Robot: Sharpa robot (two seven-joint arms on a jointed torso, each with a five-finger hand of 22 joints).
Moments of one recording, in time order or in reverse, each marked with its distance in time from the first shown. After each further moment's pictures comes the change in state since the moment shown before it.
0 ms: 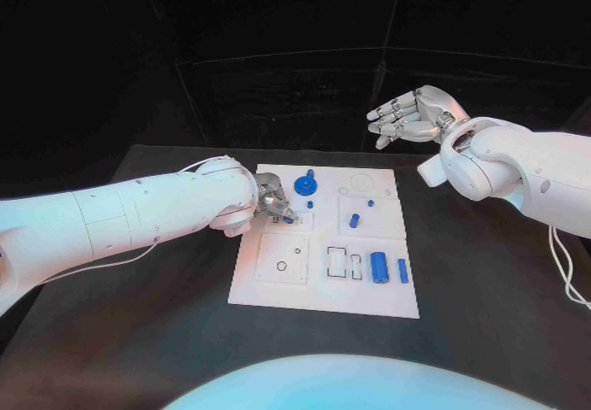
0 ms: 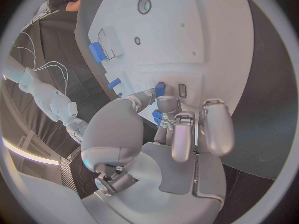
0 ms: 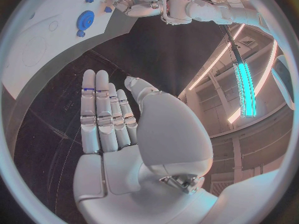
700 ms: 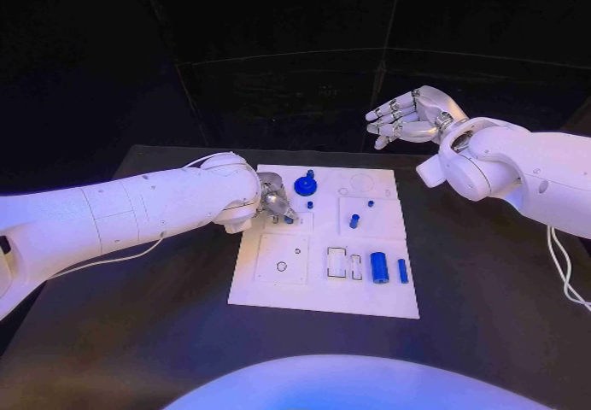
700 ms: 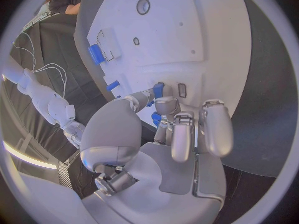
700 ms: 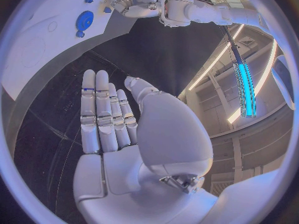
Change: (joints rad) left arm 0.011 0.034 0.000 -0.045 -0.002 0.067 -0.012; left_hand -0.047 -0.009 0.007 0.006 0.031 0.017 -0.019 0.028 0.001 0.030 -0.016 0.012 0.010 0.002 -0.002 0.000 0.000 0.000 -0.001 -0.001 0.018 0.025; right arm 0.000 0.007 0.000 -0.004 0.000 0.003 0.000; right_hand 0.000 0.000 0.000 0.000 0.000 0.000 0.000 0.000 0.000 0.000 0.000 0.000 0.000 0.000 0.000 0.000 0.000 0.000 0.000 0.000 0.000 0.000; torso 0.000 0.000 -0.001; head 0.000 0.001
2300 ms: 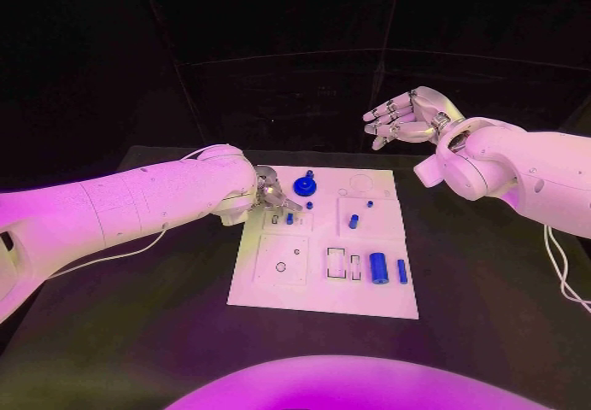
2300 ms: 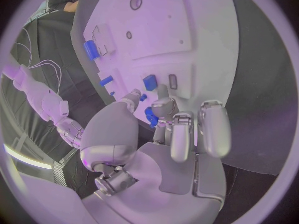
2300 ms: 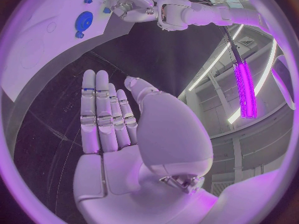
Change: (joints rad) left arm 0.002 0.012 0.043 -0.052 0.004 0.035 -0.027; left_hand -0.124 -0.038 -0.446 0.146 -0.129 0.052 -0.029 -0.005 -0.056 0.020 -0.009 0.032 0.036 -0.004 -0.018 0.000 0.000 0.000 0.000 -0.021 0.012 0.028; right arm 0.000 0.006 0.000 -0.007 0.000 0.006 0.000; right_hand 0.000 0.000 0.000 0.000 0.004 0.000 0.000 0.000 0.000 -0.004 0.004 -0.004 0.000 0.000 0.000 -0.004 -0.002 0.000 0.000 0.000 -0.004 -0.003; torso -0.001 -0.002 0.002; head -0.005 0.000
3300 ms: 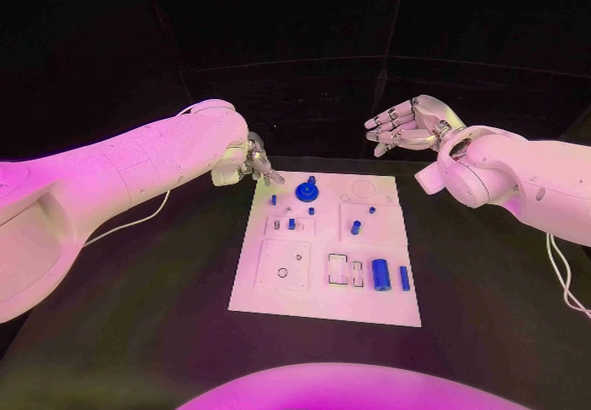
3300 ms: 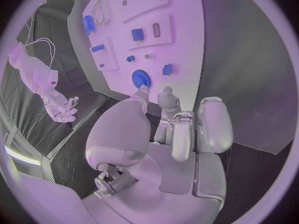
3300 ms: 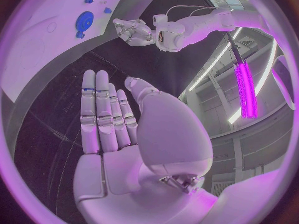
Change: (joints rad) left arm 0.074 0.140 0.072 -0.365 -0.005 0.230 -0.001; left_hand 0.200 0.092 -0.139 0.006 0.000 -0.078 0.064 -0.151 -0.089 -0.077 0.045 -0.067 -0.107 0.002 0.034 0.000 0.000 0.000 -0.001 0.030 -0.062 -0.063; right arm 0.000 0.007 0.000 -0.005 0.000 0.001 0.001; right_hand -0.004 0.004 0.000 0.000 0.000 0.000 0.000 -0.004 0.000 0.000 0.000 0.000 0.000 0.000 0.000 0.000 -0.001 0.000 0.000 0.000 -0.004 -0.001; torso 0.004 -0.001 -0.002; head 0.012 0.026
